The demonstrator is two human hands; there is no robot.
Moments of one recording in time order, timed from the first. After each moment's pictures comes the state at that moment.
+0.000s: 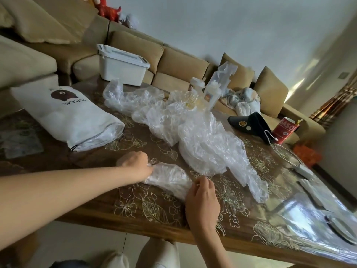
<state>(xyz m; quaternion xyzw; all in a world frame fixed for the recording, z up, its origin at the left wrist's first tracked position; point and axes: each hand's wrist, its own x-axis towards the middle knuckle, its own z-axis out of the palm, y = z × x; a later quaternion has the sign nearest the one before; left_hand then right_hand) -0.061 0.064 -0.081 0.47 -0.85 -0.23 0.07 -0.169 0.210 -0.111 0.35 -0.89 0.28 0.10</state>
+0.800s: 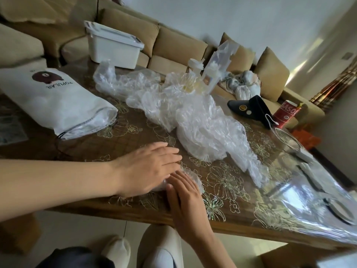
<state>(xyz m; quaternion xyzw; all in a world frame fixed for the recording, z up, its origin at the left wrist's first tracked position) -0.035 0.092 -0.068 0.03 -0.99 0.07 0.13 -0.152 0.228 -0.128 0.61 -0.72 0.33 0.05</state>
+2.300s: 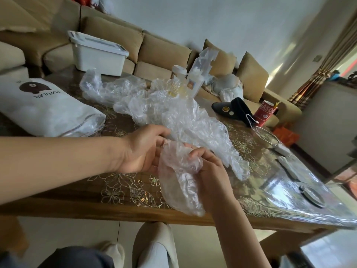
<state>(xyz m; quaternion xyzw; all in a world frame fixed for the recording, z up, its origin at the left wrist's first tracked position) -0.047 0.121 0.007 0.24 -0.58 -0.78 0.02 -0.152 0.243 -0.017 0.25 -0.54 0.70 -0.39</state>
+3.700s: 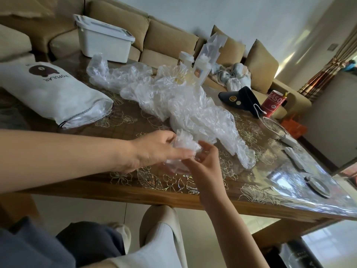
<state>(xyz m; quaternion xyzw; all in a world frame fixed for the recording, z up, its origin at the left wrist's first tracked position) -0.038 0.142 -0.017 0.22 -0.72 -0.66 0.05 -0.138 0.248 -0.046 0.28 -0.71 0.60 -0.25</state>
